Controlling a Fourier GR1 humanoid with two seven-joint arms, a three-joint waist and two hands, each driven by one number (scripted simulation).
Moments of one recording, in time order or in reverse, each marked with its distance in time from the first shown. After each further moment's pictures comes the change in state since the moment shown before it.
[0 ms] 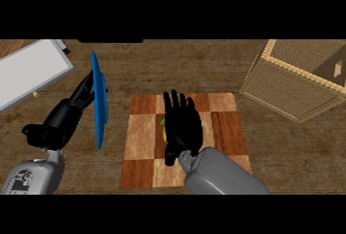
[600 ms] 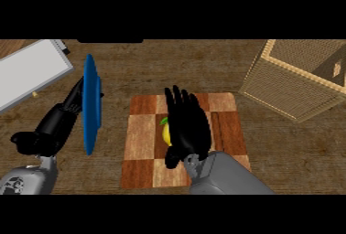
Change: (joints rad) left arm 0.046 0.049 -0.024 -0.040 0.048 0.023 -0.008; right arm 0.041 -0.002 -0.059 -0.168 0.017 0.077 0.008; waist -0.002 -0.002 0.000
